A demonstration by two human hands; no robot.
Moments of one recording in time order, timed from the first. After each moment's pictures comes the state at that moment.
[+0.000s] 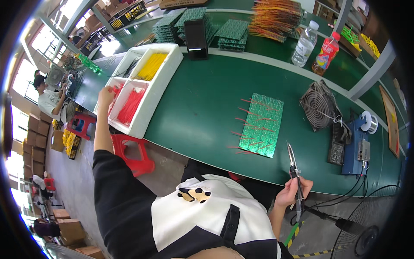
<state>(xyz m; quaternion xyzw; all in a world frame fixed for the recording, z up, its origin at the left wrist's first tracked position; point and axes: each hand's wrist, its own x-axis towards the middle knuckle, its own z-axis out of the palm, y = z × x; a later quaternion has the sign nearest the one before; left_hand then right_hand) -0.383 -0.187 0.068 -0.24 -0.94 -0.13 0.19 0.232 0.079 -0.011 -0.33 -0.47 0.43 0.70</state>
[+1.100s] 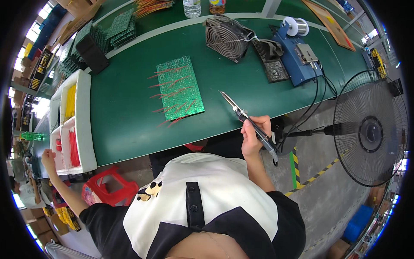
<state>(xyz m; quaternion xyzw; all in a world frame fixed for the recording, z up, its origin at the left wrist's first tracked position) -0.430 -0.236 0.092 -0.39 -0.90 -0.10 0.17 0.256 0.069 -0.012 -0.36 -0.46 0.44 0.68</state>
